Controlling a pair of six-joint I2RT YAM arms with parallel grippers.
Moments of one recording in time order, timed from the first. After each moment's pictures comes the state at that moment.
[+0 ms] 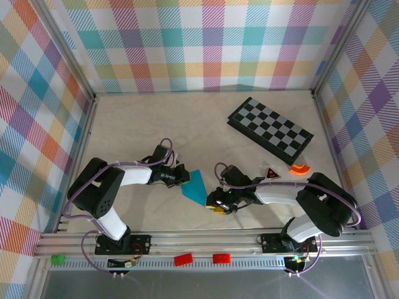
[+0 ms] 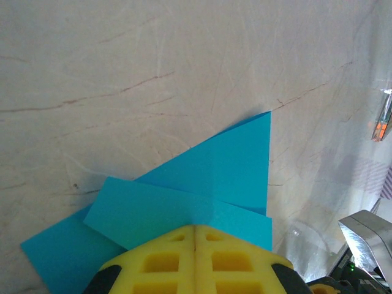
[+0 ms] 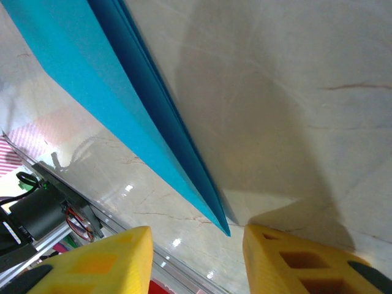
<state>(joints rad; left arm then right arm) -0.46 1.67 0.67 0.00 0.55 -0.76 0.87 1.48 0.54 -0.08 -0.54 1.14</state>
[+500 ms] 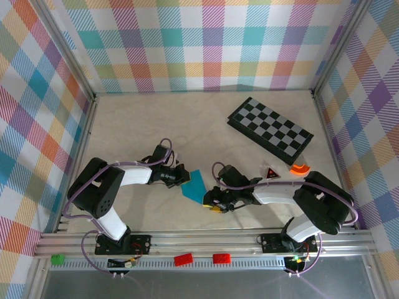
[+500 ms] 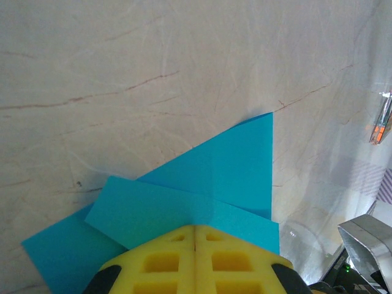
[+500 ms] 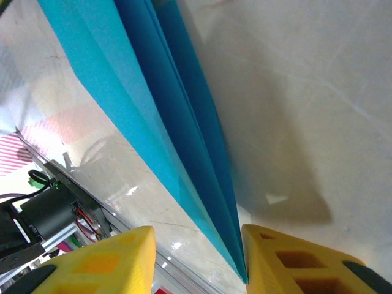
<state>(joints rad) -0.46 1.67 0.67 0.00 0.55 -0.78 0.89 1.50 0.55 0.00 -0.52 1.14</state>
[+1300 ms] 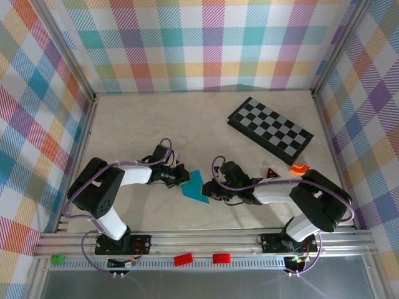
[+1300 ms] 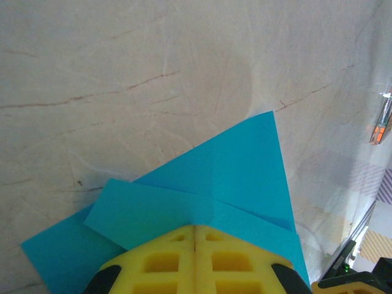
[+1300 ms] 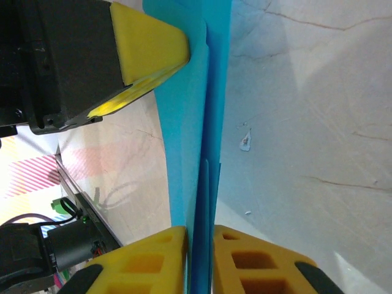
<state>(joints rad) -0.46 1.67 0.68 -0.01 0.55 -0.79 0.86 1.52 0.52 0.29 -0.41 1.04</state>
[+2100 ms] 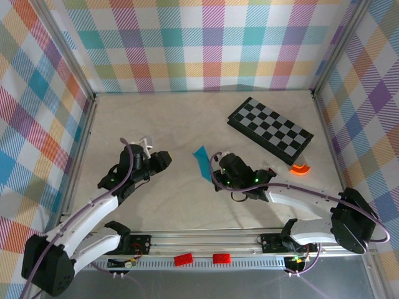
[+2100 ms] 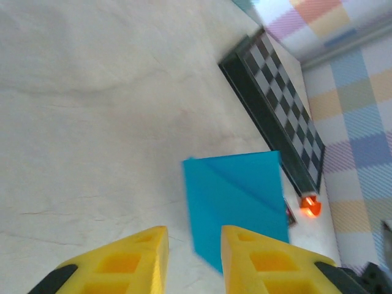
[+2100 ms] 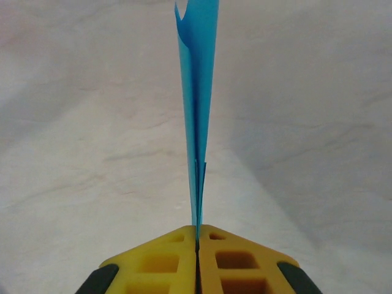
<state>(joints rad) -0.42 0.91 0.58 -0.18 0.17 -0.82 0.94 1.25 0.75 -0.30 0.13 0.45</state>
